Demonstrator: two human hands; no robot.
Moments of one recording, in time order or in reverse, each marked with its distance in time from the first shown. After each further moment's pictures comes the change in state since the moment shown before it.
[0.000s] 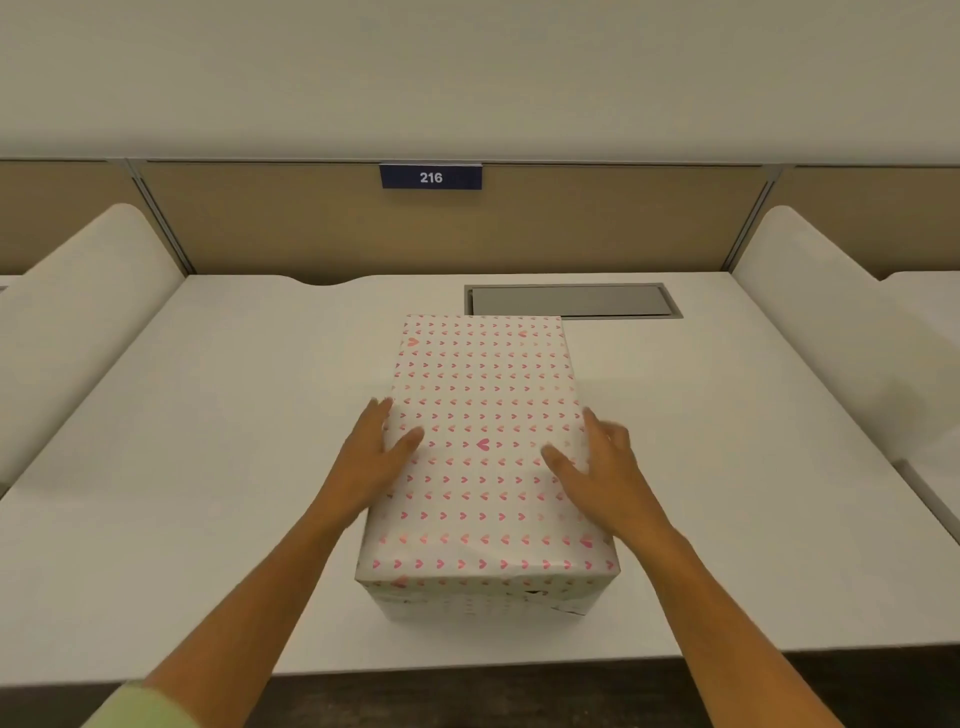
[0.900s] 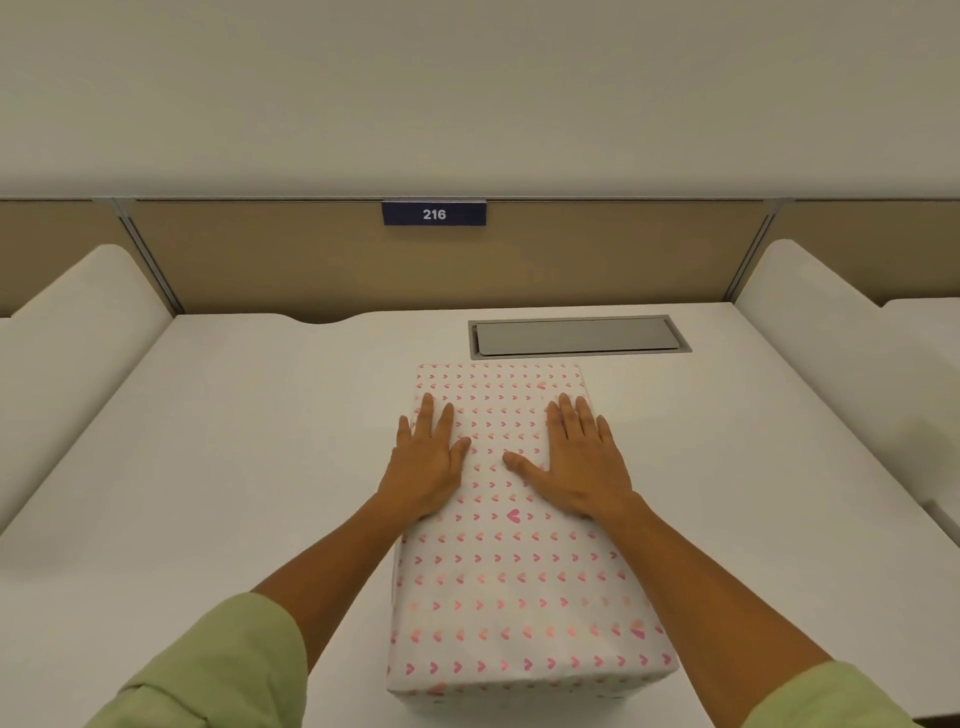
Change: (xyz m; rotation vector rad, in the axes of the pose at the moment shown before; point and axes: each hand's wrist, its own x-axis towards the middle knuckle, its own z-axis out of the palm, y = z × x) left_hand 0.107 0.008 0.030 0.591 -0.068 0.232; right_hand 0.121 -0.026 0.047 -0.610 0.083 -0.203
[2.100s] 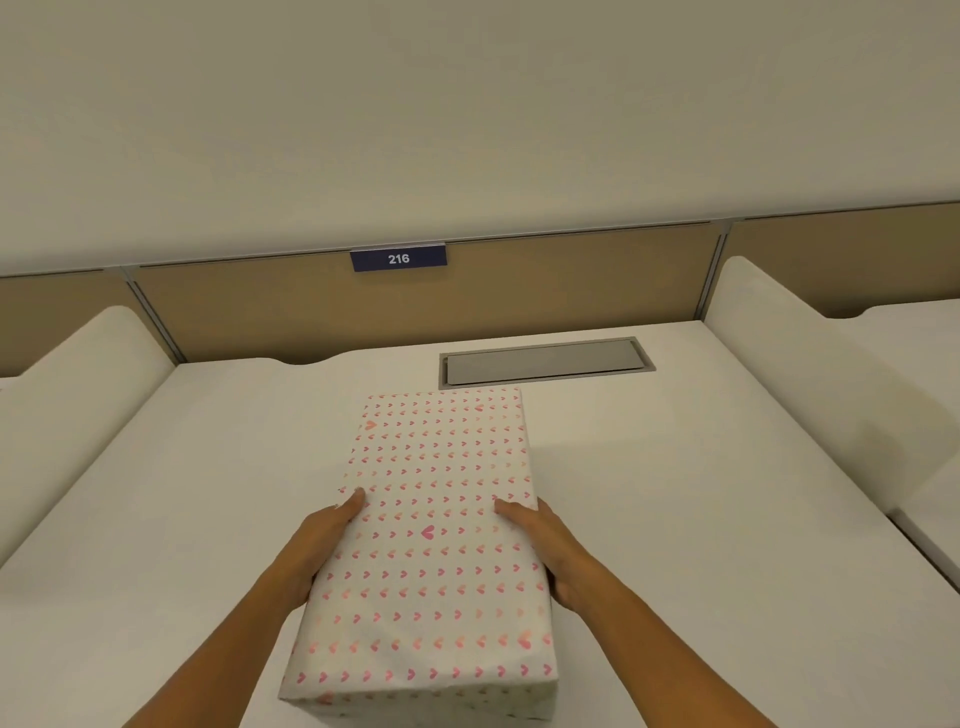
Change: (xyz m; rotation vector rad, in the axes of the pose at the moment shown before) left_hand -0.072 -0.009 -0.009 -1.080 -0.149 -0.623; right_hand -0.083 0.048 -0.009 1.588 -0.505 0.447
